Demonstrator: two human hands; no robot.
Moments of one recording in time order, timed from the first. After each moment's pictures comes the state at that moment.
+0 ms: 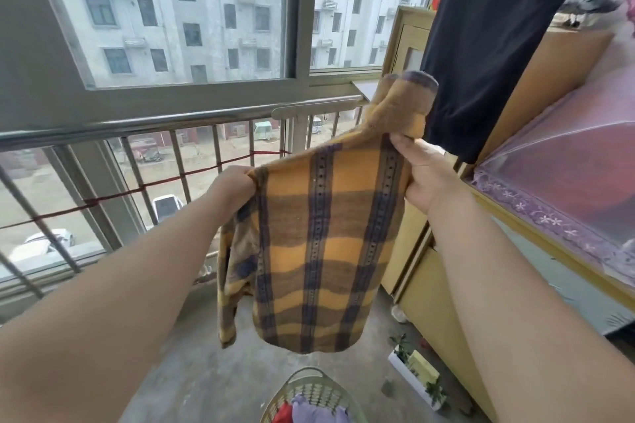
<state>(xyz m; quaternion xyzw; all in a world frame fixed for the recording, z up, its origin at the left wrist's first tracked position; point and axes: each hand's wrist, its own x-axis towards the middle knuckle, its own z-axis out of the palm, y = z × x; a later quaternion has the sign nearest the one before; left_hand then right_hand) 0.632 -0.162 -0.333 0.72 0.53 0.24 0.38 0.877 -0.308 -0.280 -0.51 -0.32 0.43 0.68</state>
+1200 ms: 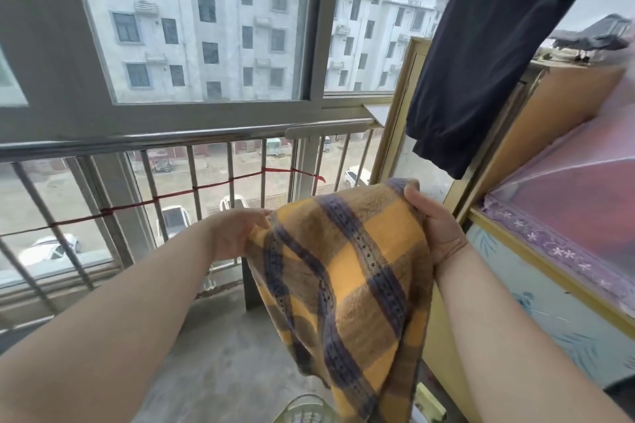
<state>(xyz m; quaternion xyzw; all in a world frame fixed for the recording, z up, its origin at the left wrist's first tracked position) 0.593 -0.156 -0.353 0.57 0.31 0.08 0.76 0.863 -0.328 -0.306 -0.38 -0.35 0.57 0.63</state>
